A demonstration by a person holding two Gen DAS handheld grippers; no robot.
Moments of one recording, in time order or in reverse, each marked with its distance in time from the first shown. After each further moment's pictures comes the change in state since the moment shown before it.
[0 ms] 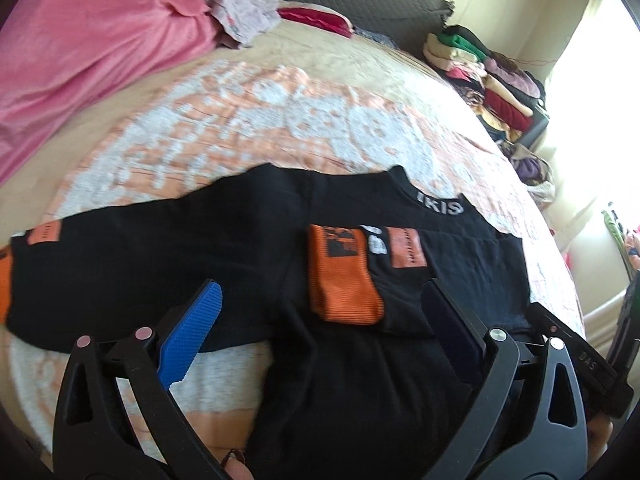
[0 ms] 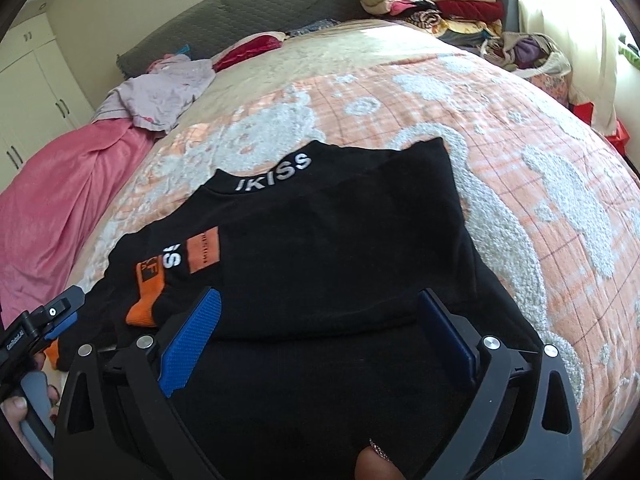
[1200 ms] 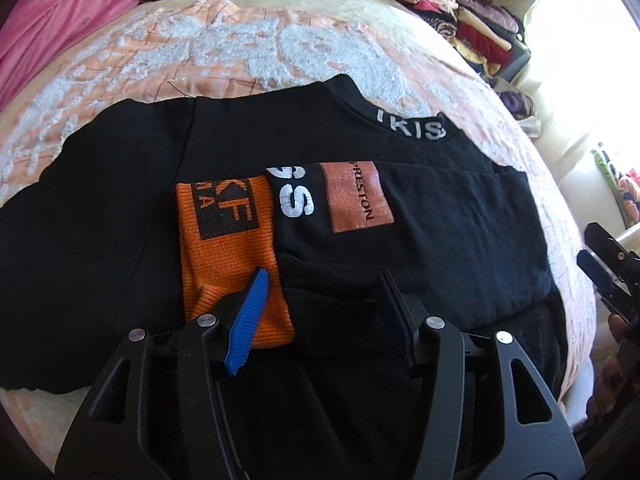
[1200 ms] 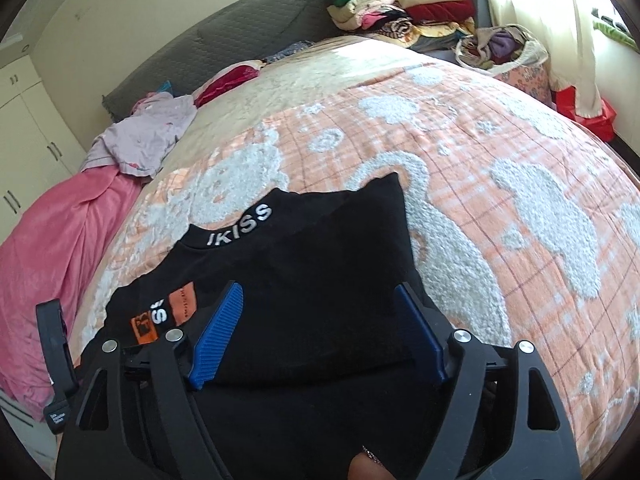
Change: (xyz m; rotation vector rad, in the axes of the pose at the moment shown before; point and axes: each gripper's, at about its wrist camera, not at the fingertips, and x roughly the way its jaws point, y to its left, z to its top) left arm 0.097 -0.053 -0.014 0.119 0.211 -0.103; right arm -0.002 -0.049 0.029 0.106 -0.070 0.010
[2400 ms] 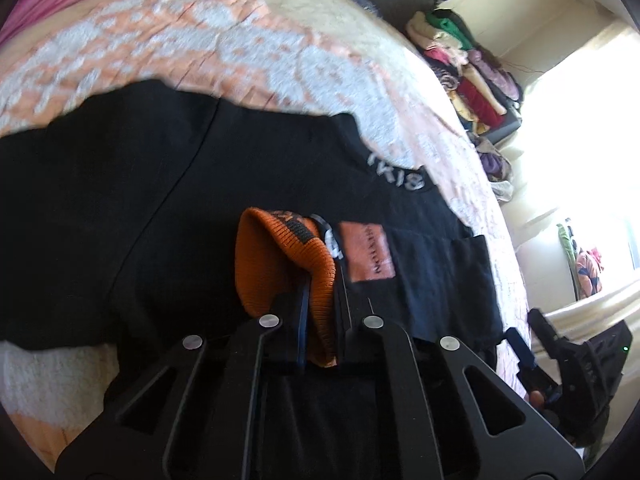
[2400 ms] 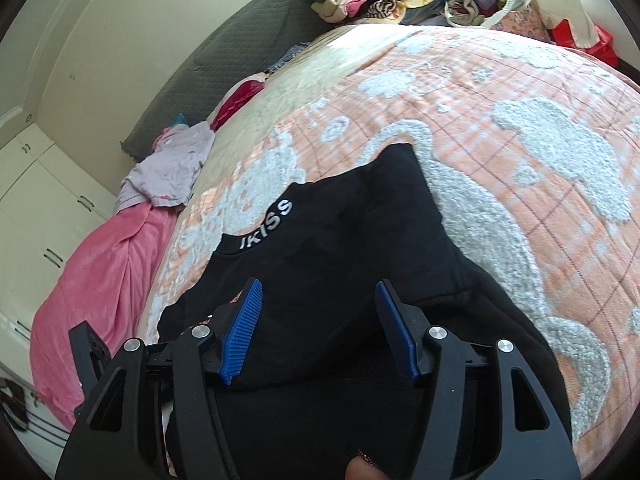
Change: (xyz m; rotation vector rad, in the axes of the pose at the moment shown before) left arm -0.023 0.015 0.003 -0.216 -0.076 -0.170; right arm -0.013 -0.035 -0.024 0.244 -0.002 0.167
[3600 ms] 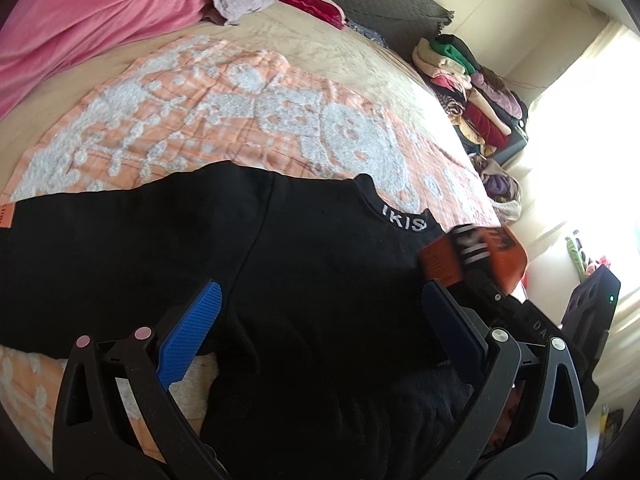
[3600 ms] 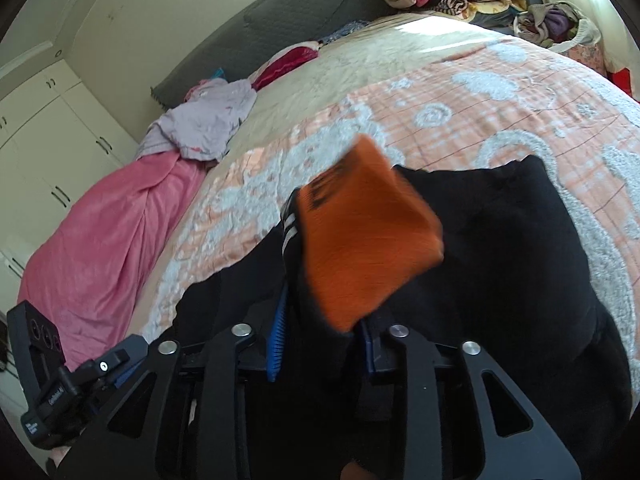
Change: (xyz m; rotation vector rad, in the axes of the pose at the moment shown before) left arm -0.068 0.015 0.020 0.001 -0.091 0.072; right arm 0.069 0.111 -0.011 -0.222 0.103 0.068
